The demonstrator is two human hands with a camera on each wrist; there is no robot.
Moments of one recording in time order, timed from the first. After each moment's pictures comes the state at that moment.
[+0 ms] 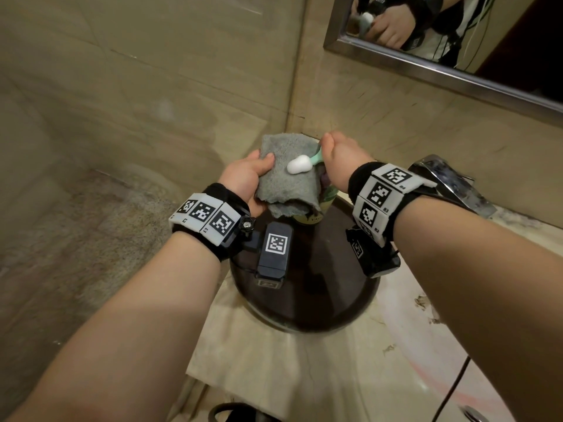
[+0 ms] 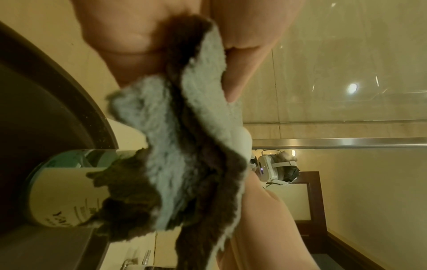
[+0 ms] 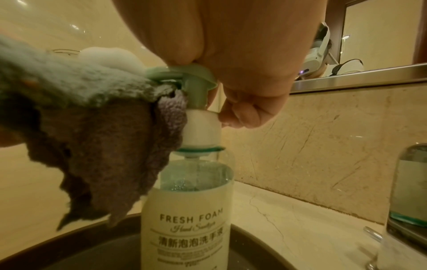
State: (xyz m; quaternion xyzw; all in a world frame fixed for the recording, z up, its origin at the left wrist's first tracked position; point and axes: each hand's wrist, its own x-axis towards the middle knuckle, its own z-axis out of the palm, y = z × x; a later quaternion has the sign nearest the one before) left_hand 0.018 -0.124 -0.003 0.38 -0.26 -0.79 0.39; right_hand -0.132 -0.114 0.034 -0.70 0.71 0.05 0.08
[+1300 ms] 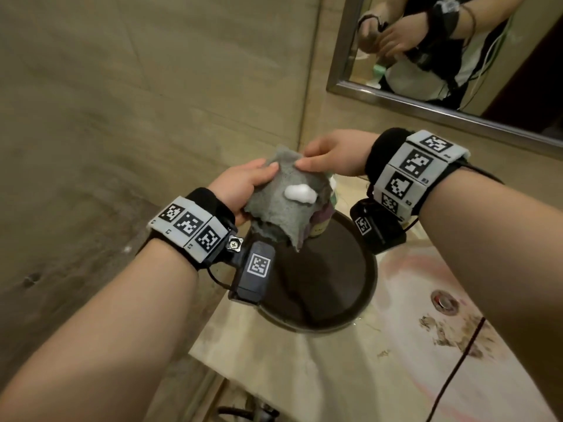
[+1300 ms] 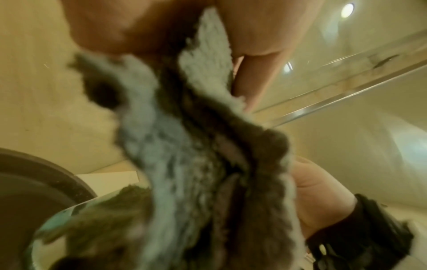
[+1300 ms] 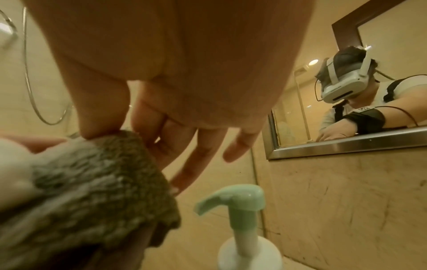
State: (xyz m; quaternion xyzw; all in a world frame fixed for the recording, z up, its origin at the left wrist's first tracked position) left_hand 0.044 -0.074 0.055 0.39 -0.41 -0.74 0.37; right_hand -0.117 -0.075 0.132 -0.74 0.63 0.04 0.24
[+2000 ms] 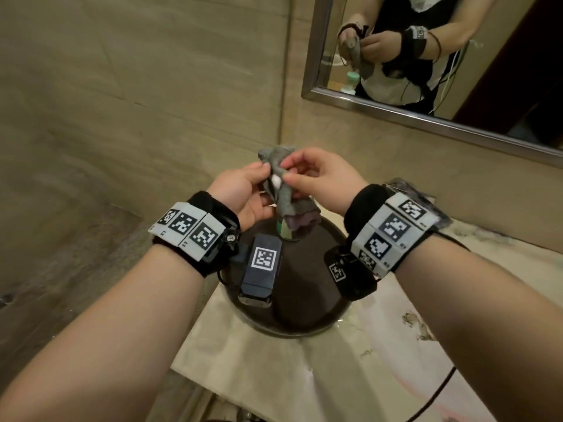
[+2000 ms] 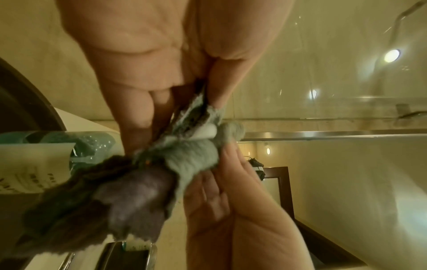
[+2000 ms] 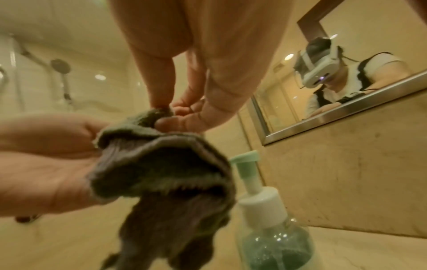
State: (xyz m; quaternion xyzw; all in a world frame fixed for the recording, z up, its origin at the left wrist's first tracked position) left_hand 0.010 -0.072 0.062 0.34 -0.32 -0.79 0.39; right_hand -0.128 -0.048 0.088 -0.62 0.58 -0.35 0.38
